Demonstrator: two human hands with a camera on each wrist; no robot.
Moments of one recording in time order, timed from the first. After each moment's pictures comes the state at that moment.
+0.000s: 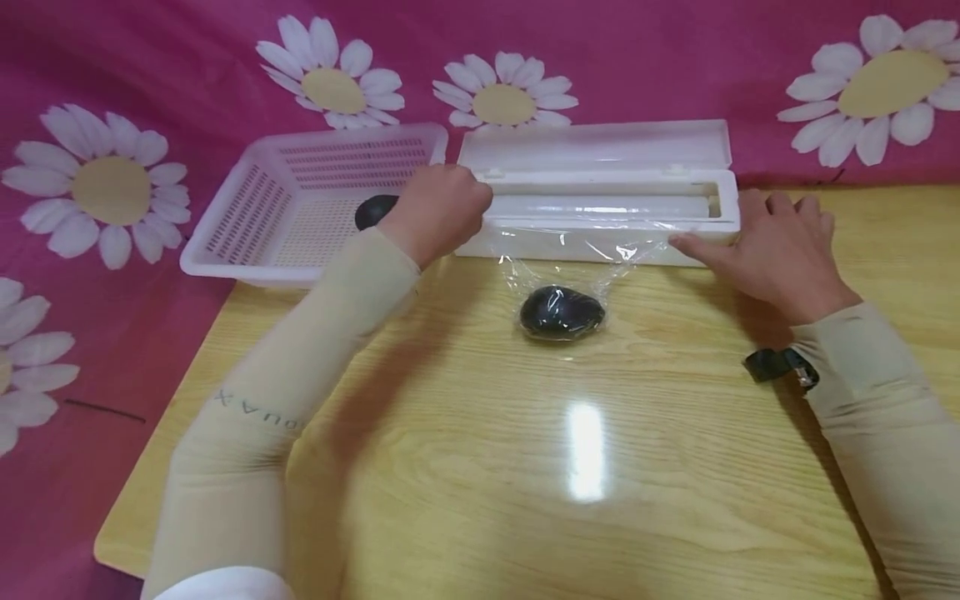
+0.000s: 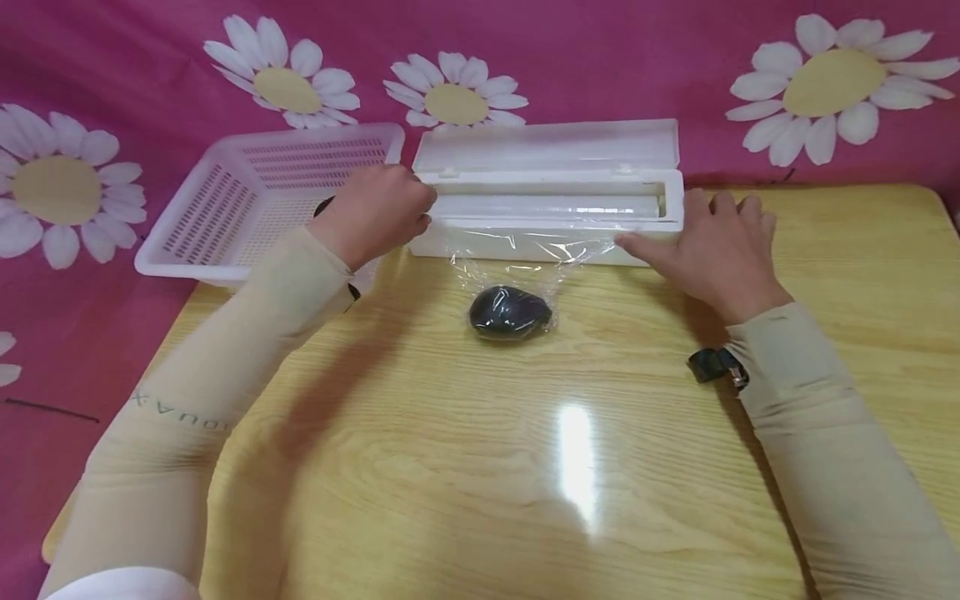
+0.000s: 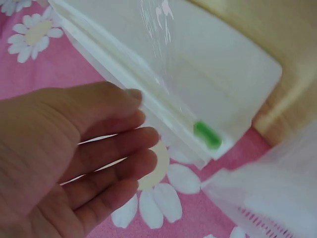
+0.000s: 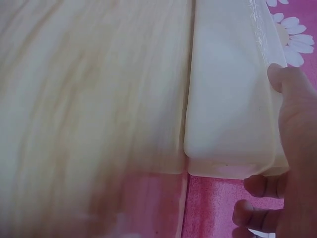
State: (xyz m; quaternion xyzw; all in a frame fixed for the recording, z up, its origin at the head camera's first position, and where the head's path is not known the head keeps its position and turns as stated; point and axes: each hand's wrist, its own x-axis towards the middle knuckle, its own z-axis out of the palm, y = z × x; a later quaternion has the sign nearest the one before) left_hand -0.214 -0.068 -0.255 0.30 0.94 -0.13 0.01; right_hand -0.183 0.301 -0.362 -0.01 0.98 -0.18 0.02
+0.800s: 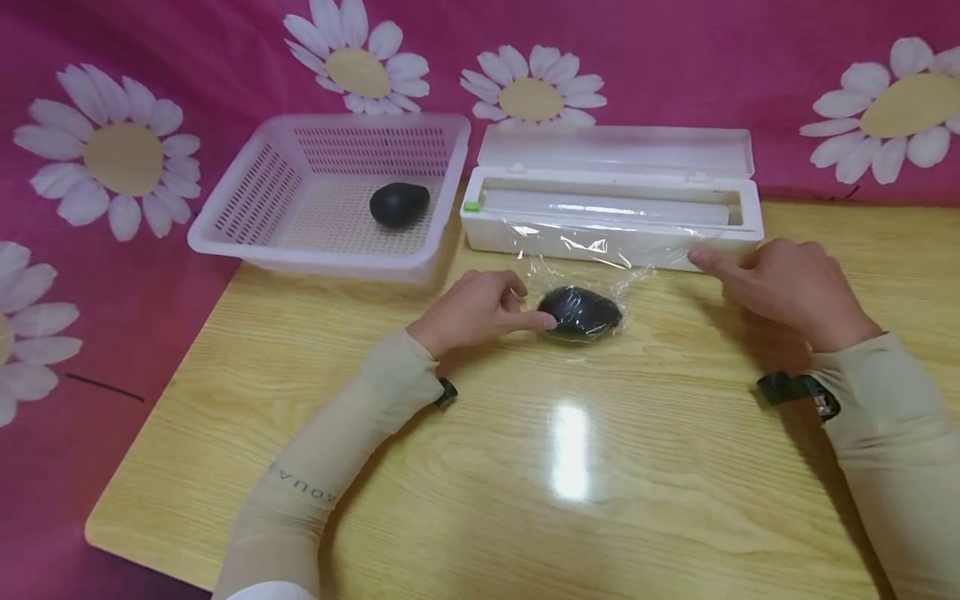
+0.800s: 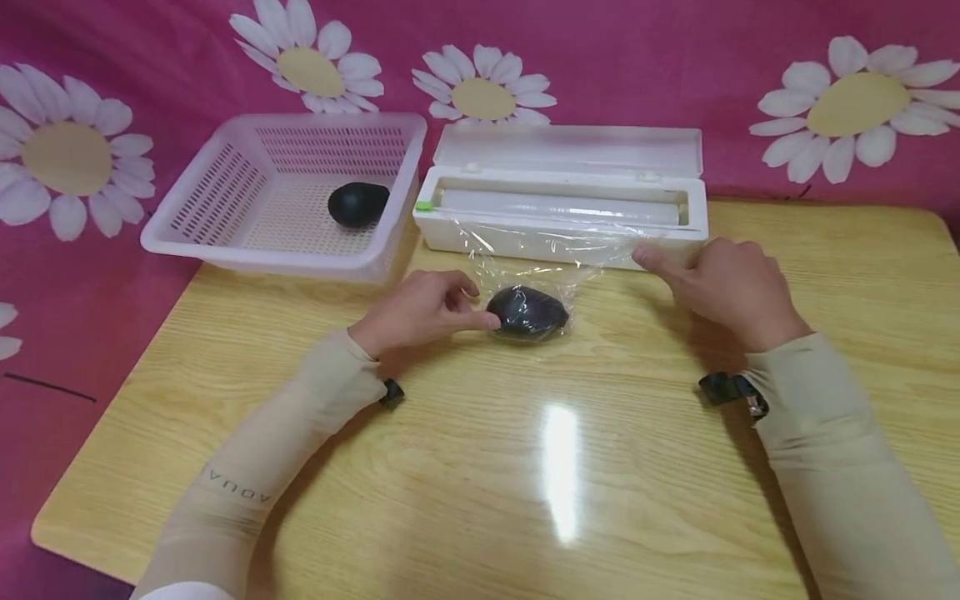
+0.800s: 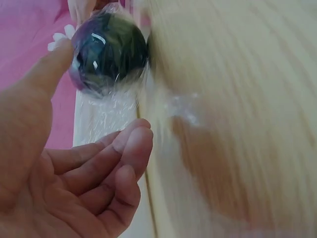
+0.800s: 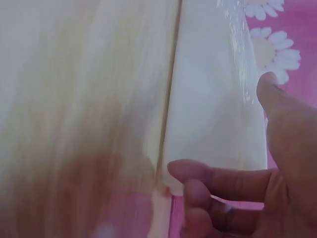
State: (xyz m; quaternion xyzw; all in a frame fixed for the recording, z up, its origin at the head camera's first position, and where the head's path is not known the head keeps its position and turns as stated) left_hand -0.150 -0.085 -0.353 0.19 0.93 0.27 0.16; right_hand -0.159 0.286 -0.347 -0.03 0.98 -0.17 0.10
